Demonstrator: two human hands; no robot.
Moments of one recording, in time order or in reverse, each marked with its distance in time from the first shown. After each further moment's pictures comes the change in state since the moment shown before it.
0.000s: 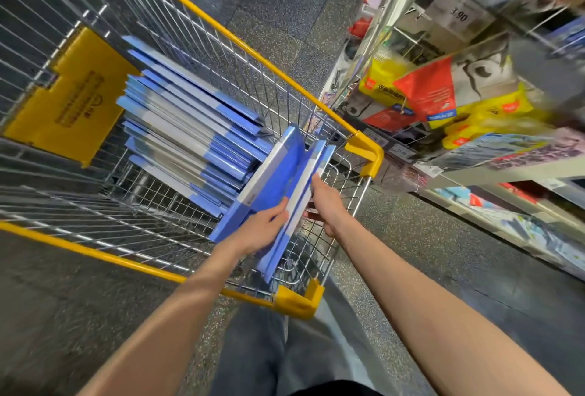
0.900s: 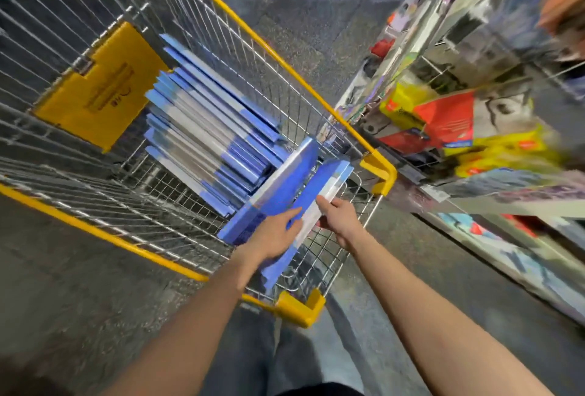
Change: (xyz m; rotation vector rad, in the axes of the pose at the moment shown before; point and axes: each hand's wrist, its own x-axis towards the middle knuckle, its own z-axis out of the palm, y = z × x) left_hand 0.006 0.002 0.015 0.055 0.185 0.054; right_hand 0.016 0.013 -0.007 -0.042 -0.068 -0.098
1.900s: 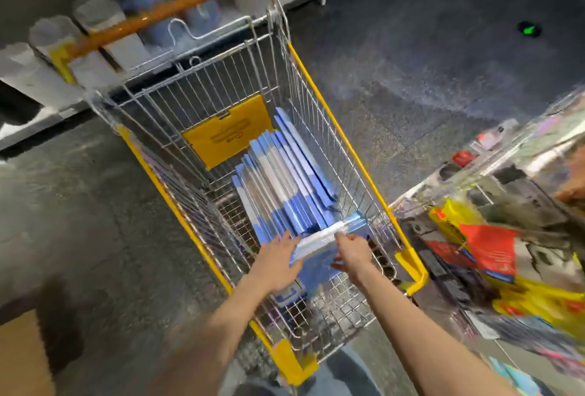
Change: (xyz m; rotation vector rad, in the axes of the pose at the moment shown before) left_hand -0.059 0.034 -0.049 0.264 0.352 -0.214; right_hand 0.020 -0.074 0.035 -0.313 -0.118 -0.066
